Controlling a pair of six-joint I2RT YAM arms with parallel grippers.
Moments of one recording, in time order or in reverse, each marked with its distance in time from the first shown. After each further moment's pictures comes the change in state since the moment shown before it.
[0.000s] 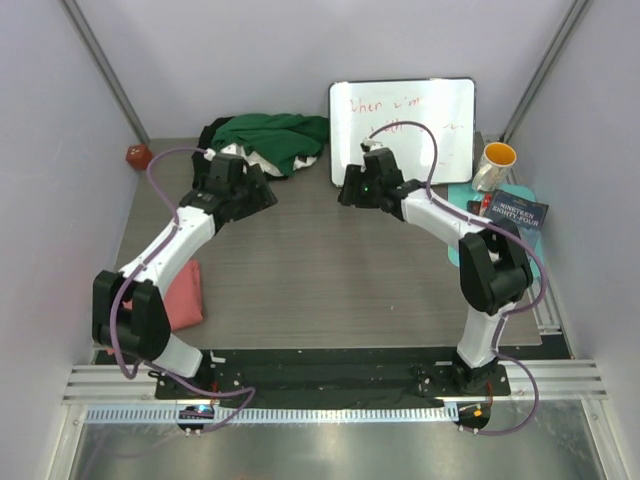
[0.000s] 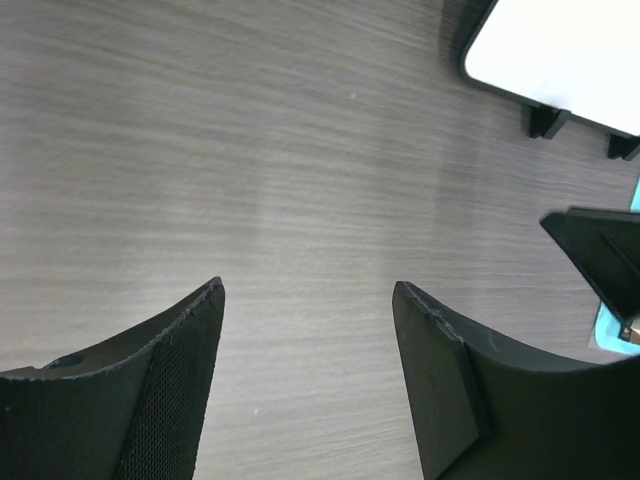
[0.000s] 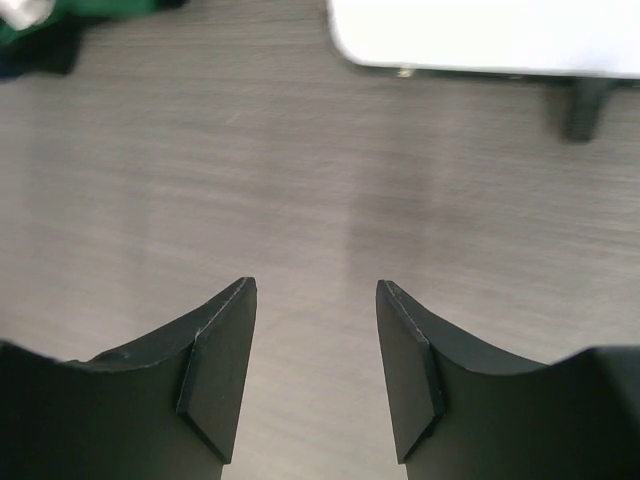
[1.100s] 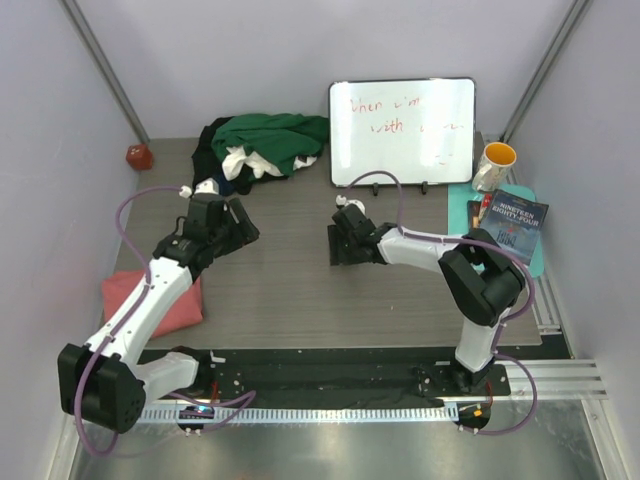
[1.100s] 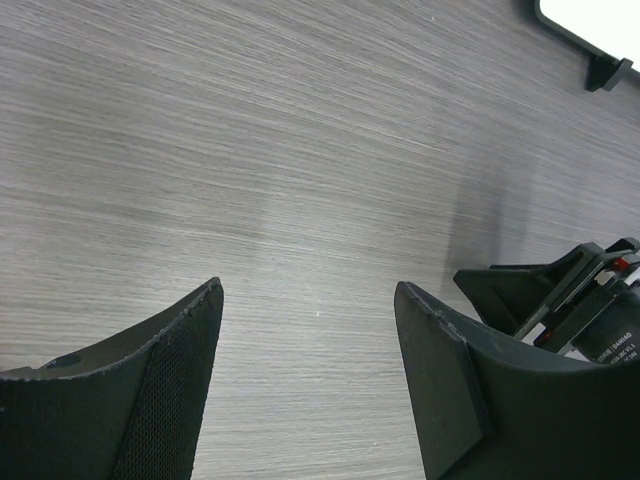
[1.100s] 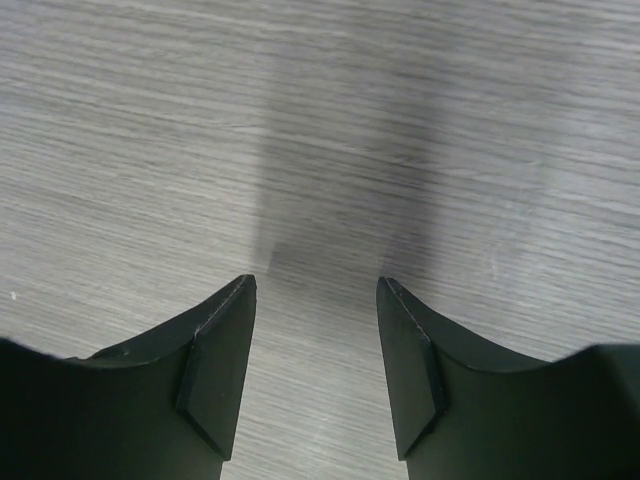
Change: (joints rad) left arm 0.000 -0.425 -0.339 -0.090 -0.091 -0.043; right arm 0.259 -0.074 -0.328 -0.006 0.148 0.070
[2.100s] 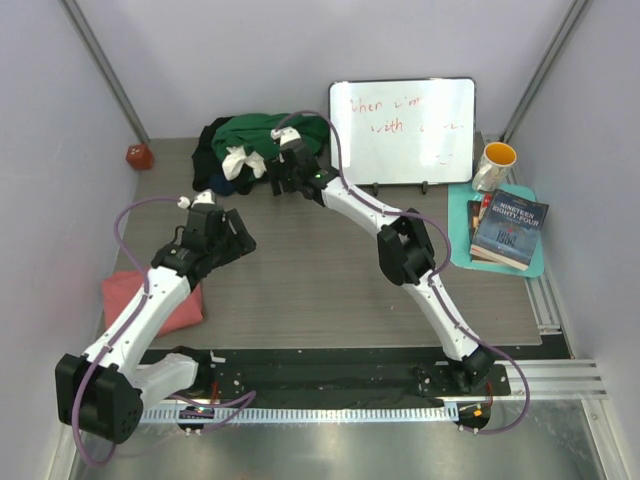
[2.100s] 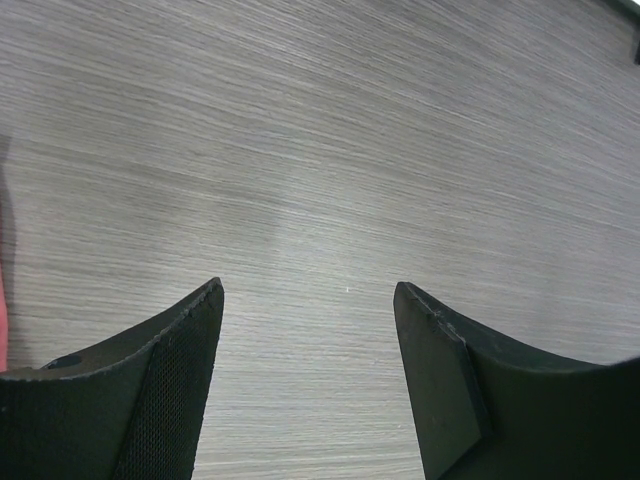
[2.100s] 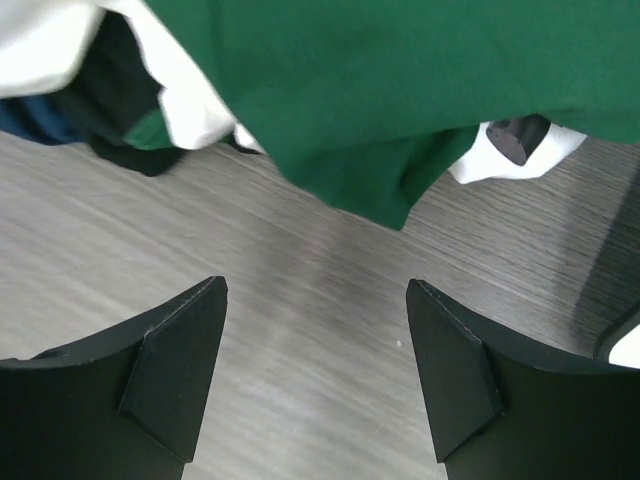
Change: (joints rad) left arm 0.000 -0.057 -0.071 -0.037 -0.015 -0.004; right arm 0.008 0.713 1.249 -0.138 0.037 -0.349
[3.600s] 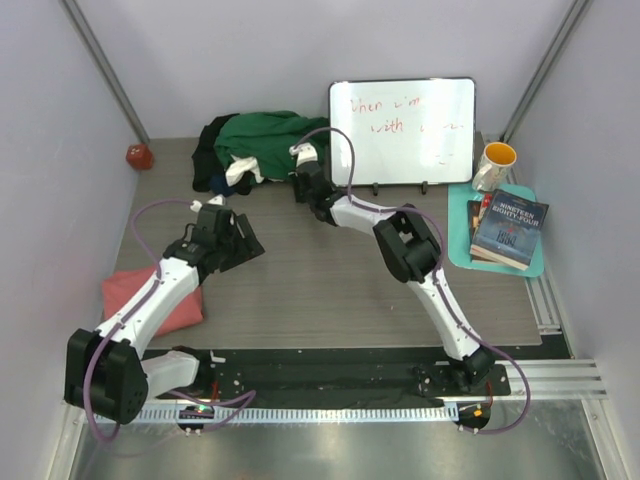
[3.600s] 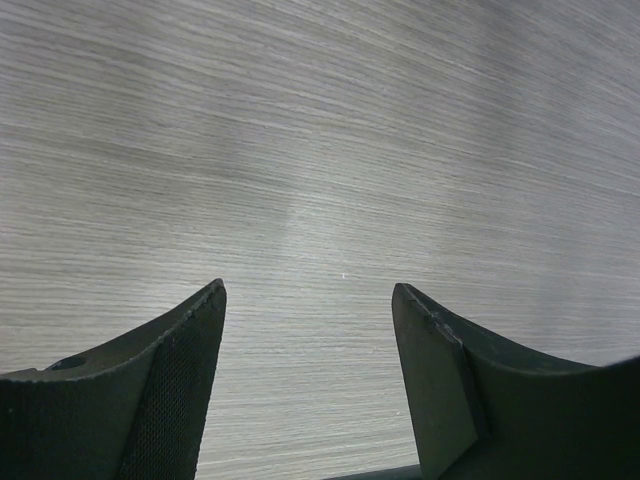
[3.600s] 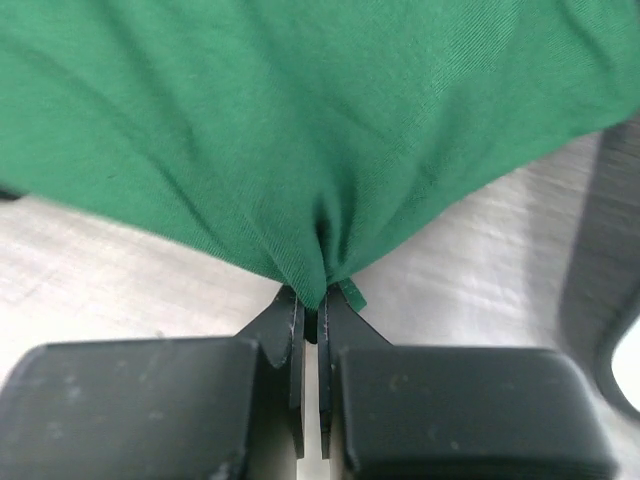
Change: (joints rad) left arm 0.000 0.098 -0.025 0.046 0.089 -0.007; right arm -0.047 0.019 -0.341 0.489 0.092 -0.005
